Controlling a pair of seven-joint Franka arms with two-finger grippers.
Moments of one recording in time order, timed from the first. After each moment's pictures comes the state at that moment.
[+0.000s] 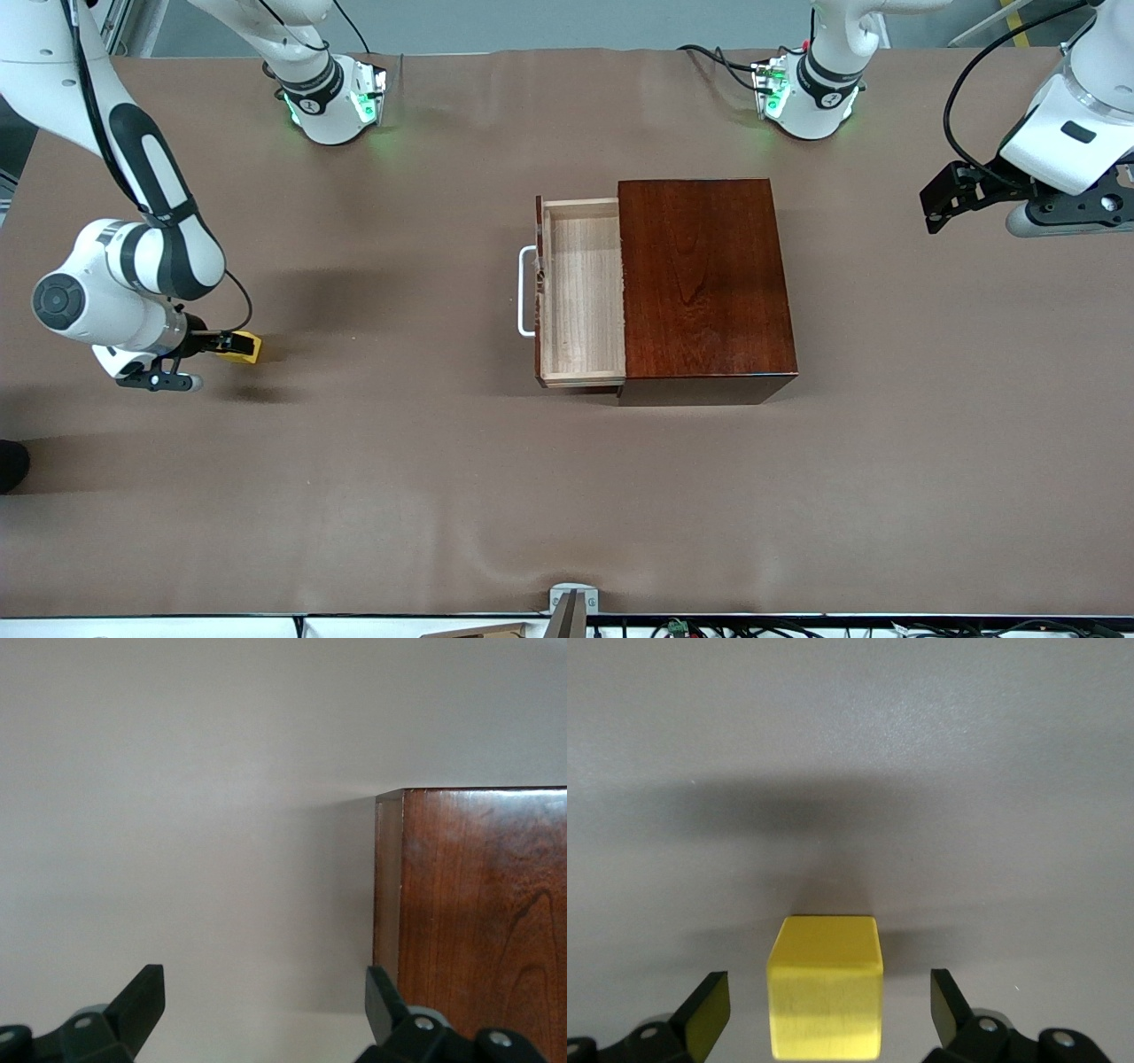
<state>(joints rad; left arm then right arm) -0.07 -0.02 -0.11 -1.55 0.10 1.55 -0.18 -0.20 0.45 0.00 -2.06 -0.04 2.41 -0.09</state>
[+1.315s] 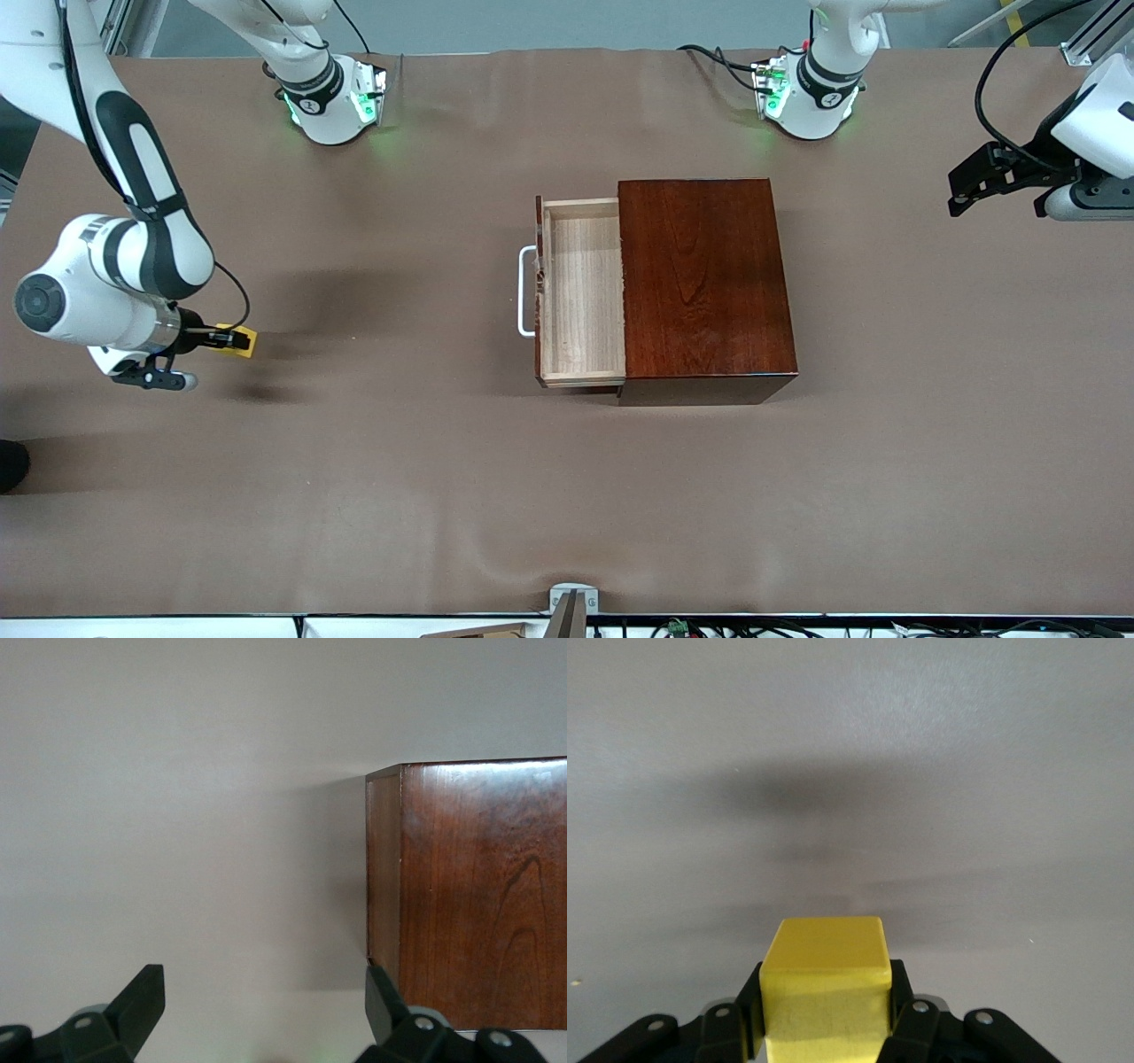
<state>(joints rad) 0.02 -0.05 -0.12 -1.55 0.02 1.51 -0.07 -0.20 0.39 0.02 -2.01 0.02 2.24 -0.06</state>
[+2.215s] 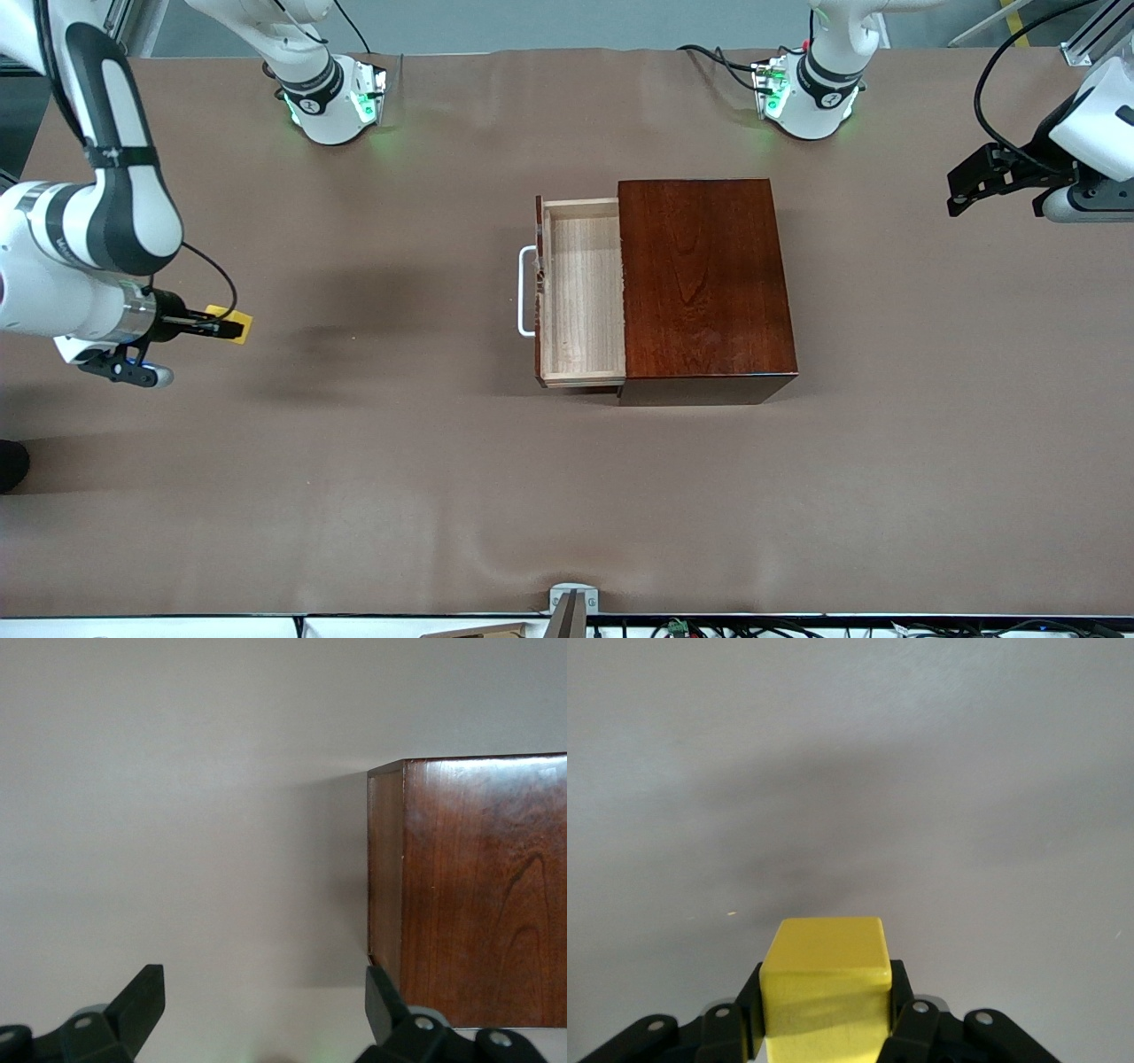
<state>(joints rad) 0.02 -0.05 -0.12 -1.56 0.02 1.51 -0.07 -0.10 0.26 0.03 -1.88 0.07 1.92 0.18</state>
